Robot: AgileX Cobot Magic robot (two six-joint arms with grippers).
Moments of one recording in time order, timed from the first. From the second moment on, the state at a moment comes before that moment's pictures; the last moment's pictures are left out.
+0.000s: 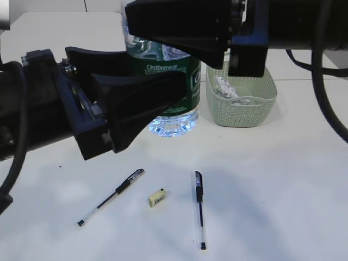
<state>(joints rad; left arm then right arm) -0.74 1.24 -0.55 0.46 -0.73 -0.59 0.44 1.30 -0.98 1.75 0.84 -1.99</state>
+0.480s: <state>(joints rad) -0.75 1.24 -0.55 0.49 -0.75 -0.59 0.44 1.30 -0.98 1.74 0.89 -1.97</state>
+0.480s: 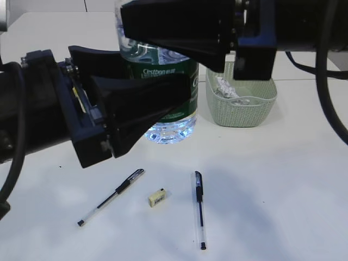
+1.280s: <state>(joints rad) -0.75 1.24 -0.55 0.53 -0.76 -0.60 0.49 1.35 -0.99 1.68 0.92 -1.94</state>
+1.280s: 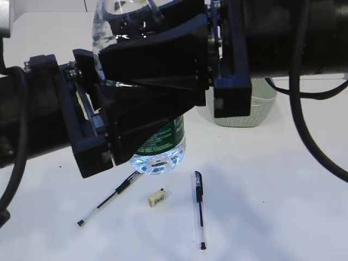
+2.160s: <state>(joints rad) -0.75 1.24 -0.55 0.53 -0.76 -0.60 0.49 1.36 -0.99 1.70 0.92 -1.94</state>
